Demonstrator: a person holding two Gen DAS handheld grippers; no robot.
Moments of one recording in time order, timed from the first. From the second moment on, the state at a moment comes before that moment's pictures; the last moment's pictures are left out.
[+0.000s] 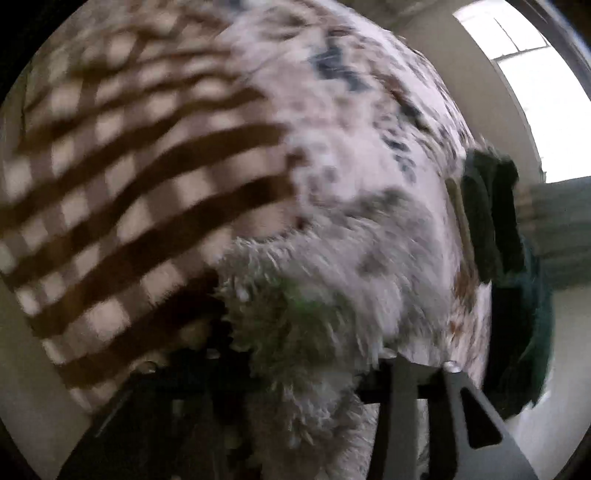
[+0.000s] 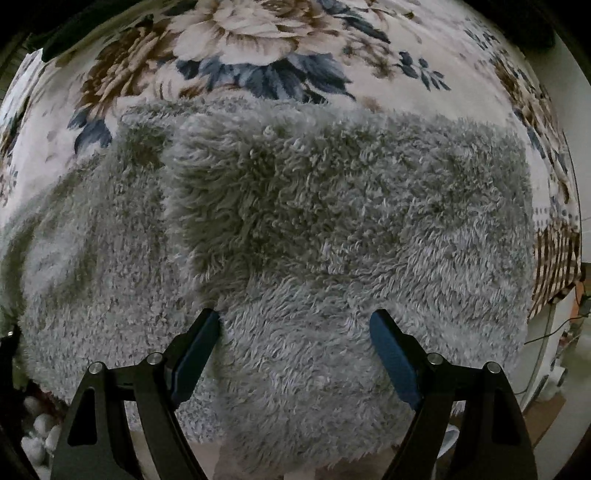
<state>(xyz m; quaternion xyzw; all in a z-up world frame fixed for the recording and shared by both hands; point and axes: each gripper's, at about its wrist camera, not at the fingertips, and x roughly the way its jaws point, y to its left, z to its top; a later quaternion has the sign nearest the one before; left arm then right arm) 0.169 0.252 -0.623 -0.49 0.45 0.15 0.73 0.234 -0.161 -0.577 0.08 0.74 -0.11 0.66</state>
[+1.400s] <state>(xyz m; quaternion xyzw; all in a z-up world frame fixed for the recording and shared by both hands) 0.205 -0.164 -0.452 -0.09 0.52 -0.13 0.84 0.146 -0.411 -0.531 0.19 0.66 -0.17 0.71</state>
